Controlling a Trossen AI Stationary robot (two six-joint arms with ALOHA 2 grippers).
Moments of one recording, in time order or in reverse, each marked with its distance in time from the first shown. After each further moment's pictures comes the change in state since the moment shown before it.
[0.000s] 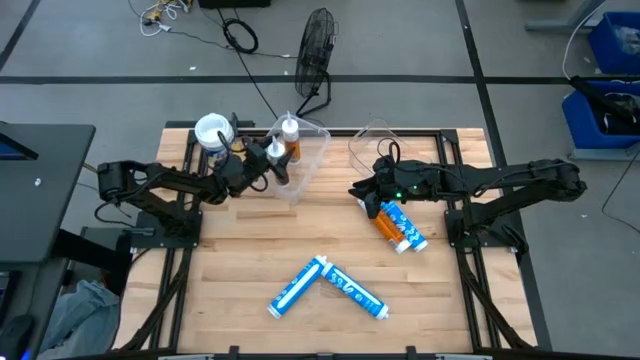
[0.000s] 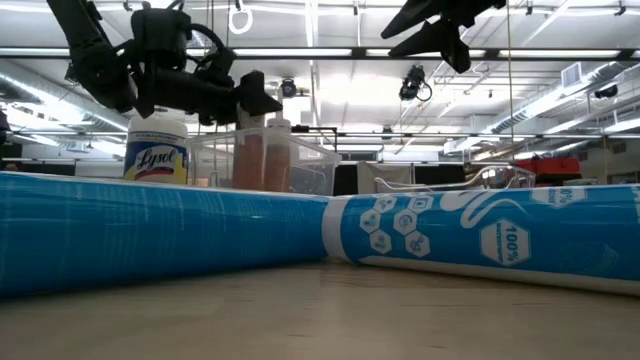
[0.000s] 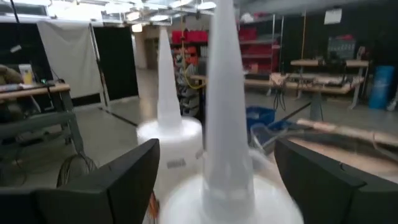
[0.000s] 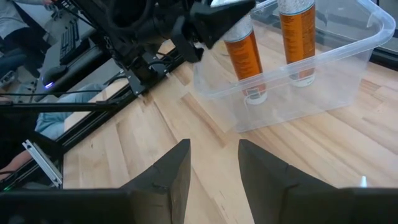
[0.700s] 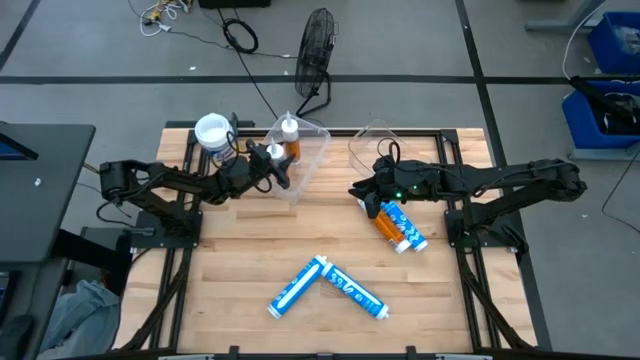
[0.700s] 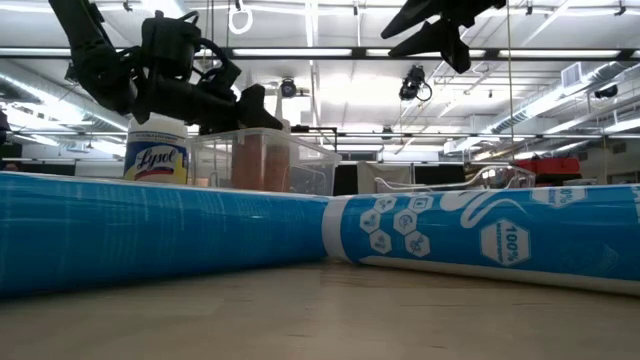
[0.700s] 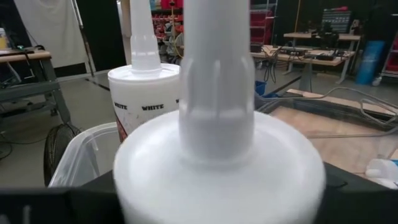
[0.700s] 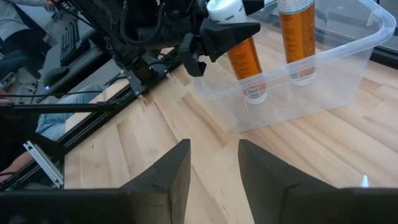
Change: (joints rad) left arm 0.000 0.022 0.000 -0.124 0.039 -0.086; right arm 0.000 0.000 0.000 0.000 0.000 0.009
